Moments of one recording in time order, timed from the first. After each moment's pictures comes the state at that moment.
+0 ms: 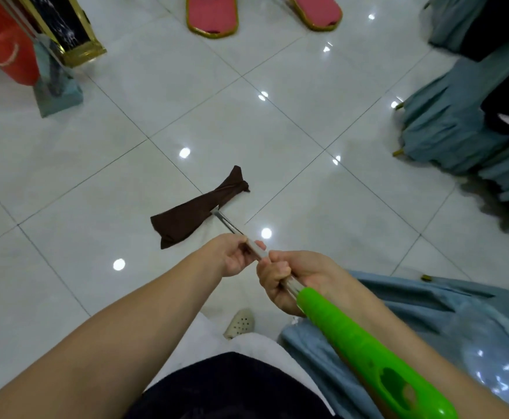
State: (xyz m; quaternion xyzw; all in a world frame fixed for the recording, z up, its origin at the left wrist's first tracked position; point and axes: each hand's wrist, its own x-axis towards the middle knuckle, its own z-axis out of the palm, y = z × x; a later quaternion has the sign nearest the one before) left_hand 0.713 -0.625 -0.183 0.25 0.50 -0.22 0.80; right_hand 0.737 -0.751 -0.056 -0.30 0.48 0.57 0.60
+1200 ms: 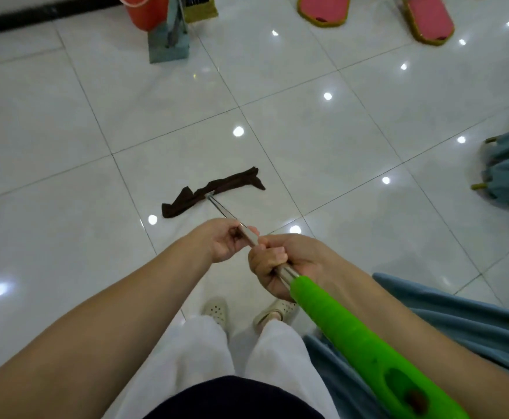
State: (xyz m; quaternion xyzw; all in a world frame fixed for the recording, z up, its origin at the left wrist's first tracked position) left_hand 0.456 -0.422 -0.195 0.15 0.54 -0.08 0.82; right_hand 0.521 -0.545 -0.073 -0.35 0.41 0.67 0.51
